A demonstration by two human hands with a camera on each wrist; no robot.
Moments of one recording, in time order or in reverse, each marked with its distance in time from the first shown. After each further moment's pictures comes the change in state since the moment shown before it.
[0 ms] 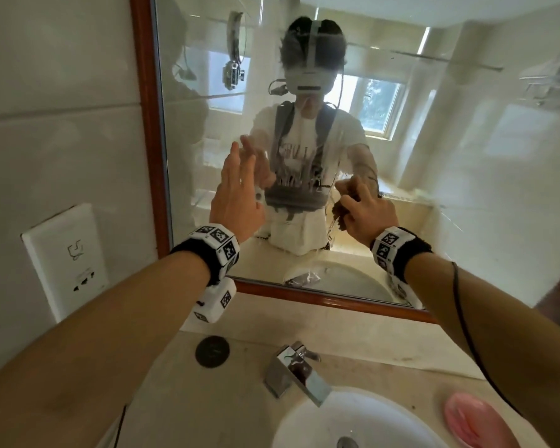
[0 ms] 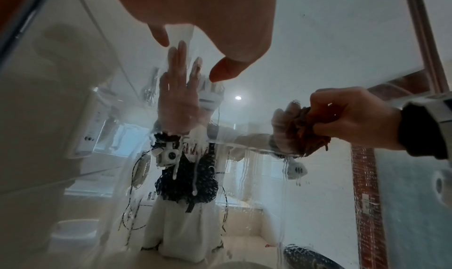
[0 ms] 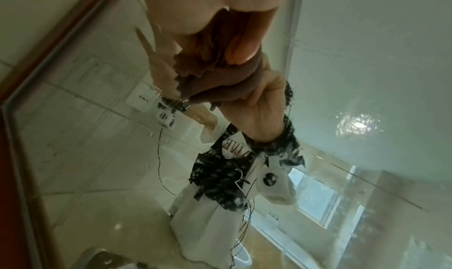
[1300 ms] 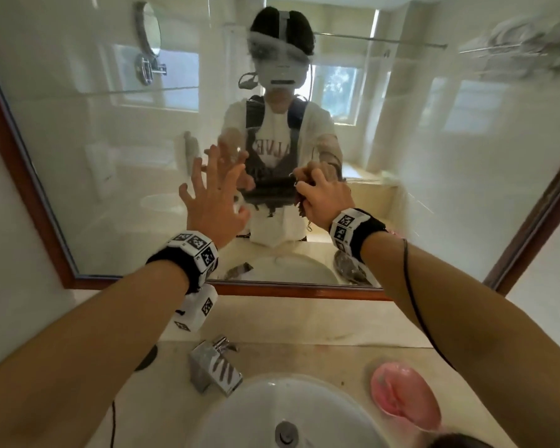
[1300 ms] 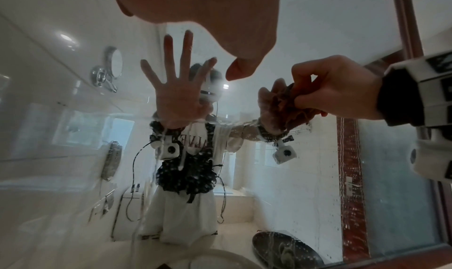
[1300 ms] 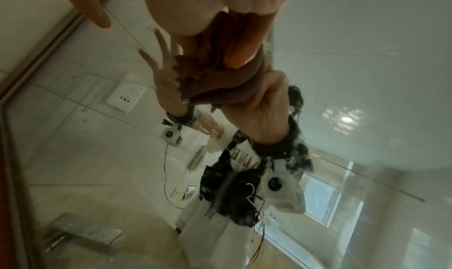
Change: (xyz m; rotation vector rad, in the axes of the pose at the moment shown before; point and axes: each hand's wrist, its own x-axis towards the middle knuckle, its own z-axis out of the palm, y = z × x) left_hand -0.015 0.151 0.098 0.271 -0.035 0.059; right_hand -0.061 0.127 -0.009 0.048 -0.014 0.013
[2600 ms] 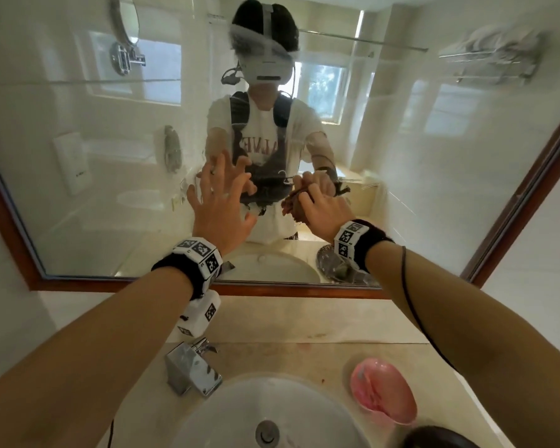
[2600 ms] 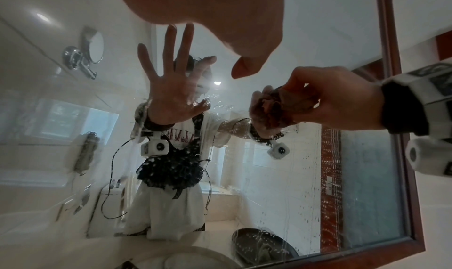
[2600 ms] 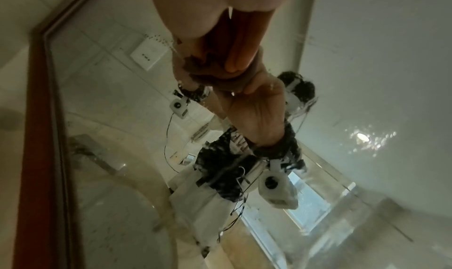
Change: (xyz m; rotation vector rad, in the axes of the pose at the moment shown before) left_hand -0.006 0.037 0.022 -0.160 0.029 0.069; right_hand -0.026 0.033 0.012 -0.132 -0.173 -0.042
